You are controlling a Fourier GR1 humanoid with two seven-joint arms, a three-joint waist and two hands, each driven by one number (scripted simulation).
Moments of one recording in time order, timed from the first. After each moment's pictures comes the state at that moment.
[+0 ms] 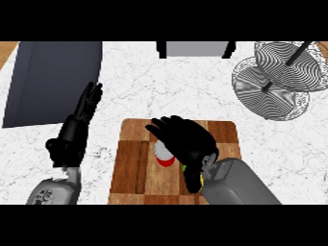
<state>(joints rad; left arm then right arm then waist) -0.13 0.06 -0.11 -1.58 -0.13 0.19 0.04 -0.45 -0.03 0.52 -1.55 0.88 0.69 0.33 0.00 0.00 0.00</state>
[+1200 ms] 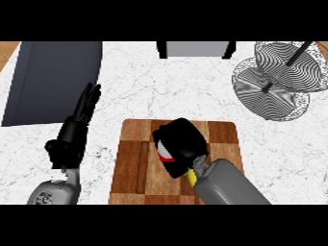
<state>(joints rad) -0.12 0.04 -0.09 -1.59 -0.15 0.16 0.05 -0.45 -0.01 0.57 -1.37 1.03 0.34 0.23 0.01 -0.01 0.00</state>
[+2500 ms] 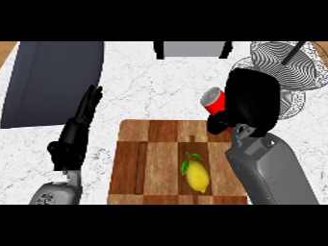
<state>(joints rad) -0.11 0.03 -0.10 -1.59 -0.16 0.17 0.05 -0.59 -0.03 0.26 -1.69 1.32 0.59 0.94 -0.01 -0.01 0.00</state>
